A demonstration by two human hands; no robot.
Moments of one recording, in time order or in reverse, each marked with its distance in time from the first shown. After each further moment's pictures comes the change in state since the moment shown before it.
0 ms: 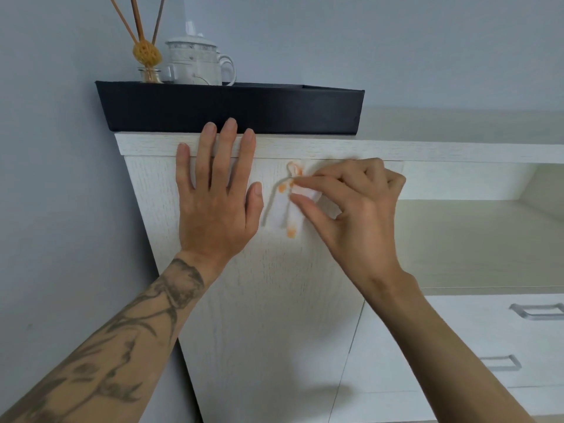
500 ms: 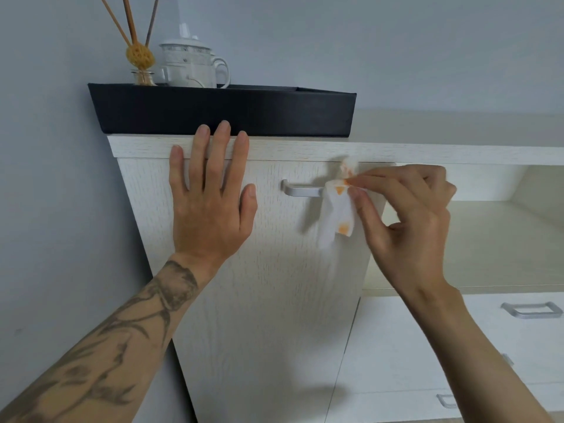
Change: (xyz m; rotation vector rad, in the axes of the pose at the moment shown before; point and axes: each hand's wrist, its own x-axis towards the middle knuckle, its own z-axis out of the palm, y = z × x) left_hand 0.000 0.002 0.001 -0.001 0.014 0.002; right_hand -0.015 0.041 -0.038 -0.041 0.128 0.034
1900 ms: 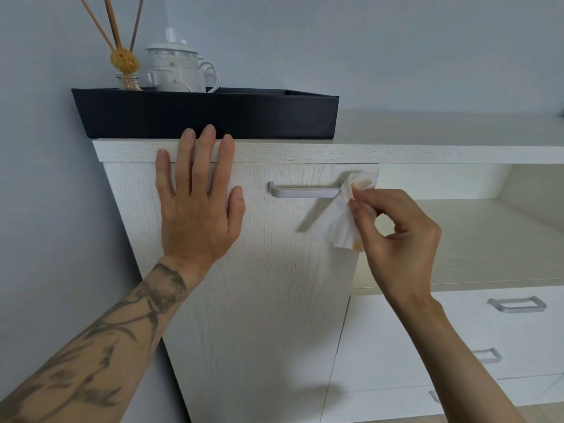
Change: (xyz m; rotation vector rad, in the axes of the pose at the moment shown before) left_hand 0.000 0.000 -0.001 0.004 0.009 0.000; right_hand -0.020 0.003 -0.004 0.300 0.014 0.310
